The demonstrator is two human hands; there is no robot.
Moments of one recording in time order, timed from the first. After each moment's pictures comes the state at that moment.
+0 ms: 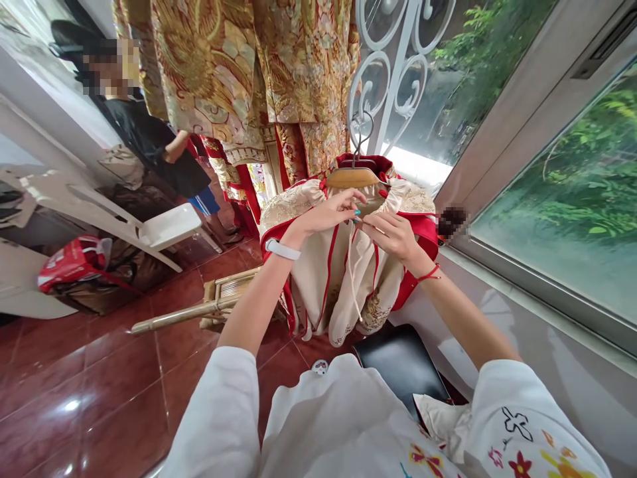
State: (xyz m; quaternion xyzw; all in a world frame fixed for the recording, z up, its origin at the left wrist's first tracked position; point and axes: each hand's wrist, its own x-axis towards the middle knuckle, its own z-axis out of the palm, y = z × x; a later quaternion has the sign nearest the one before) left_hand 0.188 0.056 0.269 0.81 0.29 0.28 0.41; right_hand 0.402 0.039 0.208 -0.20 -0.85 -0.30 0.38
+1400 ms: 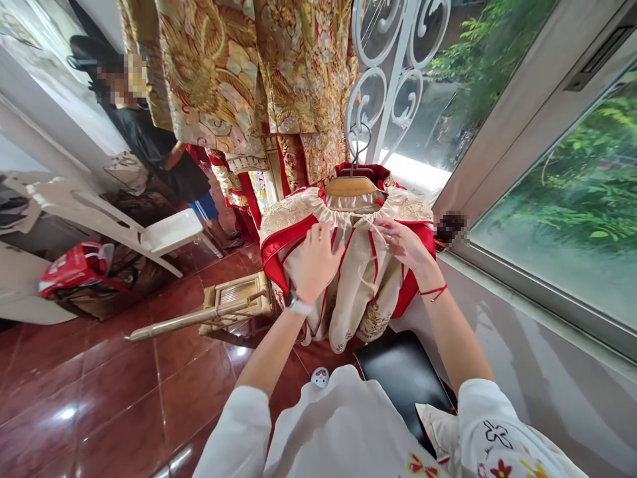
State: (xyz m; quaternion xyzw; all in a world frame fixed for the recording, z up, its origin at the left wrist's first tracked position) left_hand 0.199 0.001 0.183 0.72 0.53 0.44 0.01; right_hand 0.424 0.036 0.199 -0.37 -0.52 0.60 0.49
